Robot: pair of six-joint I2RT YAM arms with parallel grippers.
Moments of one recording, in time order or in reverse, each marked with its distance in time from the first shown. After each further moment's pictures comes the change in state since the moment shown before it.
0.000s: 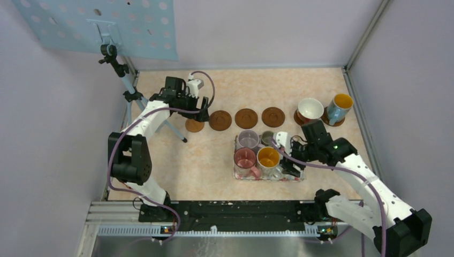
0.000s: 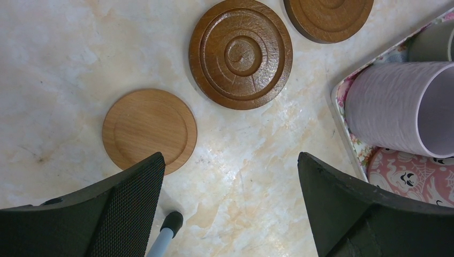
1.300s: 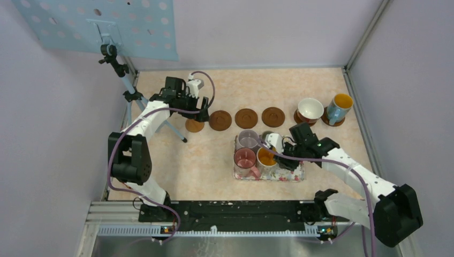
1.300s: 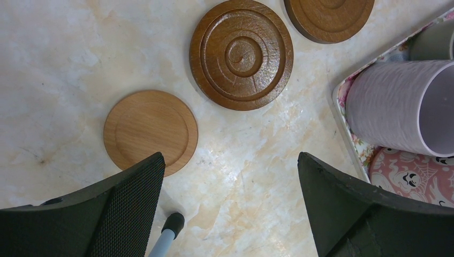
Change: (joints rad) left arm 0.000 0.000 -0.004 0.008 0.002 0.005; right arm 0.079 0.162 -0.134 0.242 0.154 0.055
